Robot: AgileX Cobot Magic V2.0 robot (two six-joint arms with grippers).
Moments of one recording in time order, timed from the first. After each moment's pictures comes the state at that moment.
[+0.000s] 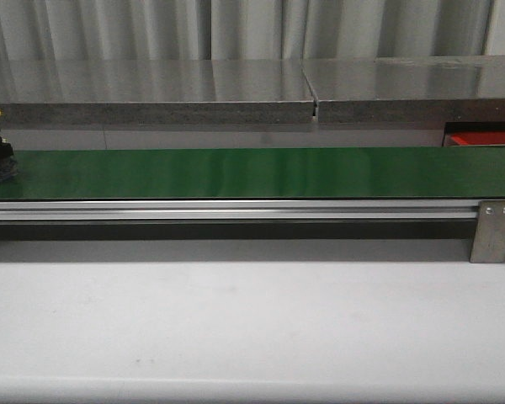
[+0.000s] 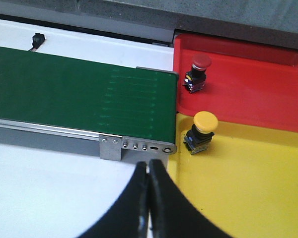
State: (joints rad) left arm 0.61 2.05 -1.67 -0.17 0.92 -0.02; right arm -0.09 0.57 -0.65 0.13 0.61 -0.19
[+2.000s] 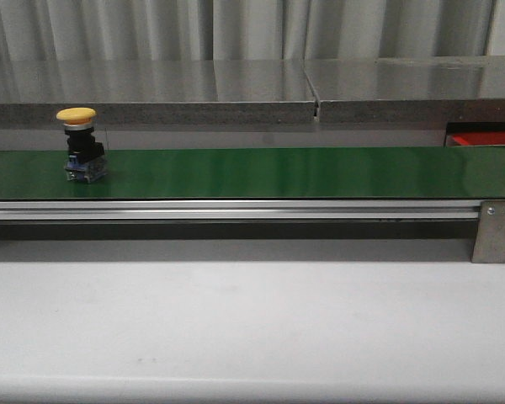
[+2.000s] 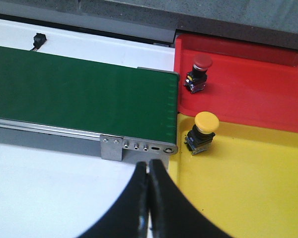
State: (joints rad) left arm 0.51 1.81 -1.58 -0.25 0.80 0.03; right arm -0.09 0.57 -0.65 0.13 0.61 -0.19
